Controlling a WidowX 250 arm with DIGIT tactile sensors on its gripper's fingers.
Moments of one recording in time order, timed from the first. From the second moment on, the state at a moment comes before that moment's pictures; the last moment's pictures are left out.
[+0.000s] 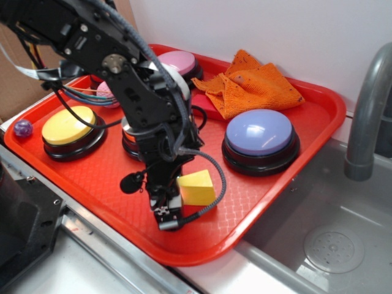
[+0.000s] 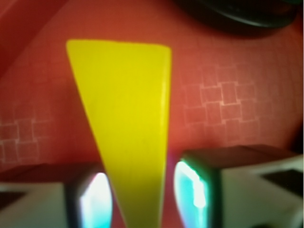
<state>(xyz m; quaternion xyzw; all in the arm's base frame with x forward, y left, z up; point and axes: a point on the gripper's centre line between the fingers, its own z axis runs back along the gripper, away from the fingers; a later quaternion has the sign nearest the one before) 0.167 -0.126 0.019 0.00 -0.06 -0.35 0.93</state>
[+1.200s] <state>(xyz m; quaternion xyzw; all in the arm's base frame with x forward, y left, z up) 0.200 -0.011 0.127 0.01 -0.04 -0.07 1.00</state>
